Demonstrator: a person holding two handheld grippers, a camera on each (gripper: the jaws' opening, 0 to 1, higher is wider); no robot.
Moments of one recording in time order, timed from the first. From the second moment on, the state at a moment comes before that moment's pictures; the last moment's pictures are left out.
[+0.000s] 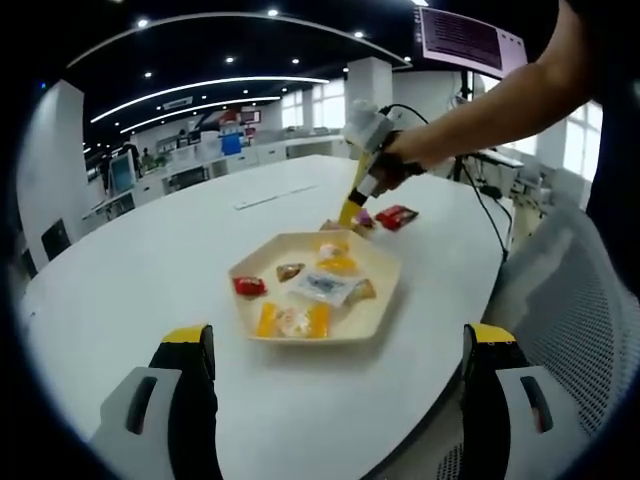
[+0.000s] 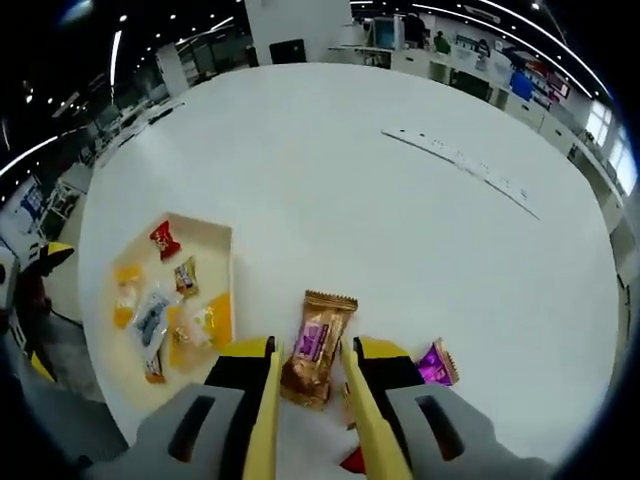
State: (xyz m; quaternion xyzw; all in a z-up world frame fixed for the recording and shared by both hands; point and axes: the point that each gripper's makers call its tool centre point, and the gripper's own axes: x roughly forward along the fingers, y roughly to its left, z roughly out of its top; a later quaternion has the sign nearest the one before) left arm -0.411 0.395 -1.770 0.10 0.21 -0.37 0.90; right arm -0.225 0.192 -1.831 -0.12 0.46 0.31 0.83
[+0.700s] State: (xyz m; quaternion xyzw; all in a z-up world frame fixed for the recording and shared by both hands) left arm -0.404 0.404 -1.764 0.08 0.20 -0.35 0.91; right arm -0.229 0.189 -1.824 -0.20 0.44 0.35 0.80
